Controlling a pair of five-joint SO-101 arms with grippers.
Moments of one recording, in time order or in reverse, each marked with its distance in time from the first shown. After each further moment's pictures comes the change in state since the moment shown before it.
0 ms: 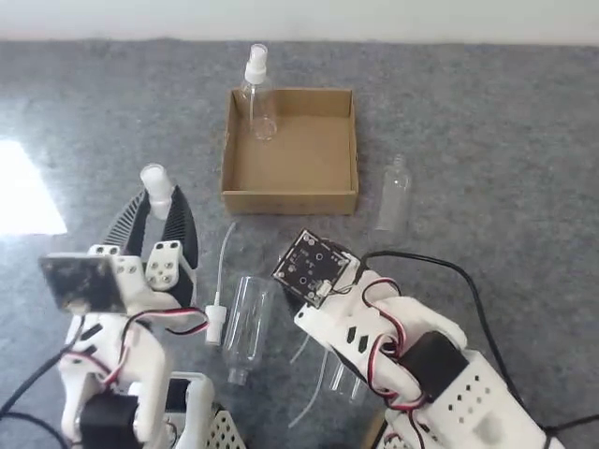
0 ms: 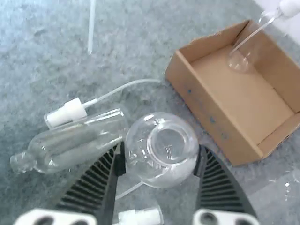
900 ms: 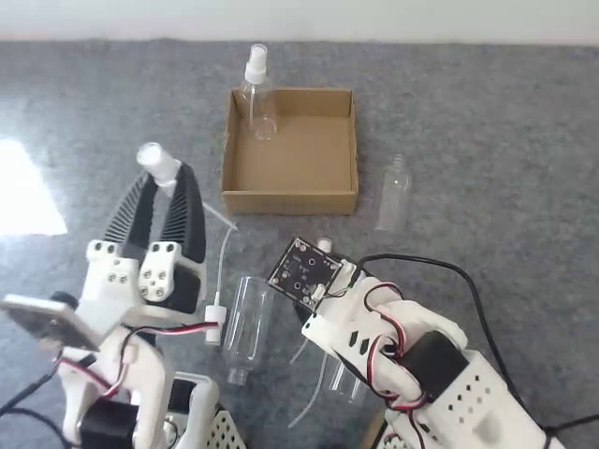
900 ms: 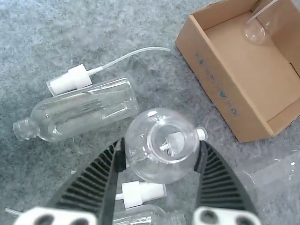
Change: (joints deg) left arm 6.9 -2.7 0.6 -14.3 9.7; right arm 0.0 0.0 0.0 6.2 2.5
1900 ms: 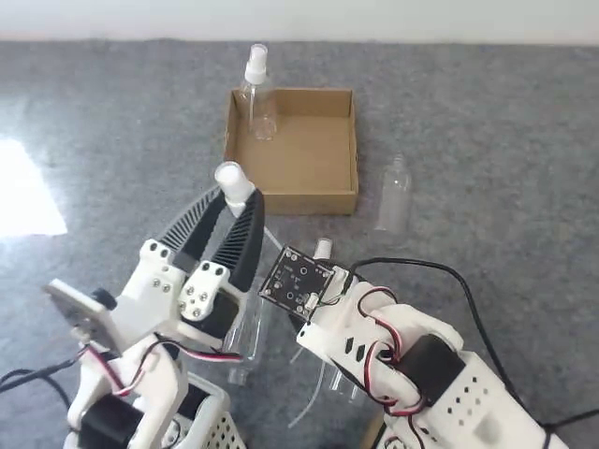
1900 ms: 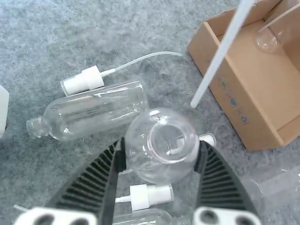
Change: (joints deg) left arm 18.1 0.0 0.0 2.2 -0.4; right arm -3.0 0.0 0.0 0.0 0.0
